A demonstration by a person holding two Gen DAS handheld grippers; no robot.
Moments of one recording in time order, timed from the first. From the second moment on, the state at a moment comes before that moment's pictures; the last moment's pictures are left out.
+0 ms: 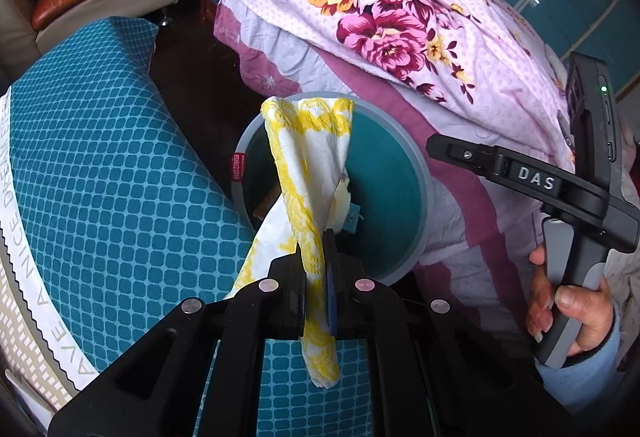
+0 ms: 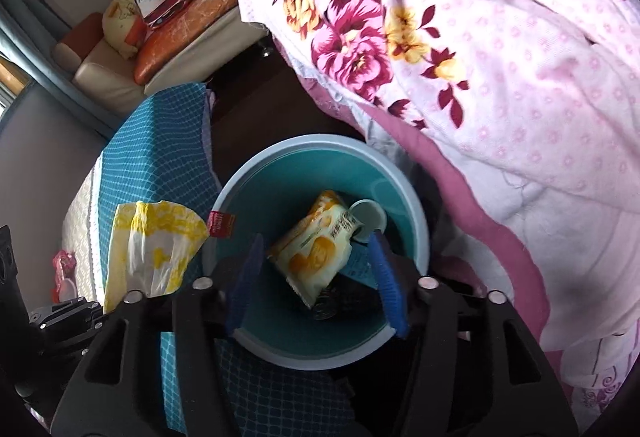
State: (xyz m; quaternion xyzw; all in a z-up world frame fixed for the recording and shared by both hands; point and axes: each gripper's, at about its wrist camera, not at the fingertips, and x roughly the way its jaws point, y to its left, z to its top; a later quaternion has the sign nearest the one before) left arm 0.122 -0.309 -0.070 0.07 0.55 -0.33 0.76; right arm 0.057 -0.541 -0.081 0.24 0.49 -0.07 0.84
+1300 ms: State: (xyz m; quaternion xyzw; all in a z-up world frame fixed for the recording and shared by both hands) left arm 0.104 -0.255 -0.057 0.02 0.53 -0.30 0.79; right arm 0.052 -0.496 -0.053 0.20 0.52 -0.09 0.83
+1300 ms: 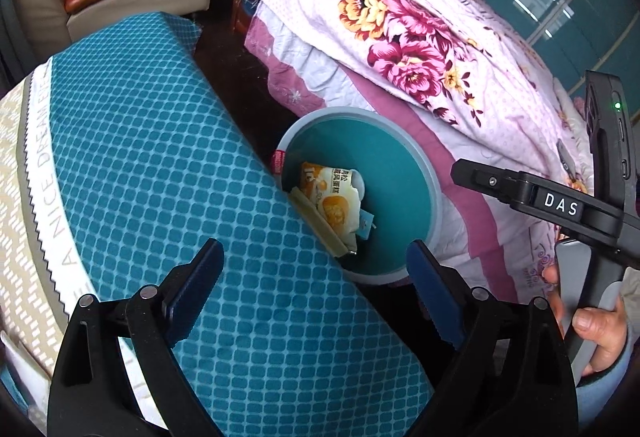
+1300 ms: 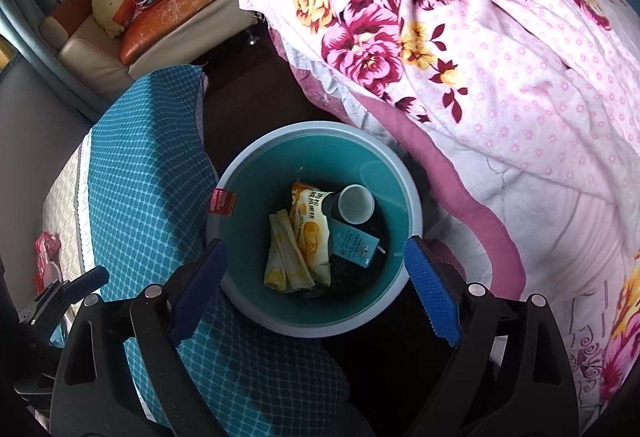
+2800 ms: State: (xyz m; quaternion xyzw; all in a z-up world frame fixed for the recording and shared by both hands) left arm 0.028 0.130 -0.049 -0.04 0.50 -0.11 0.86; right arm 0.065 -0.134 -0.046 -0.06 0.57 0.20 0.79
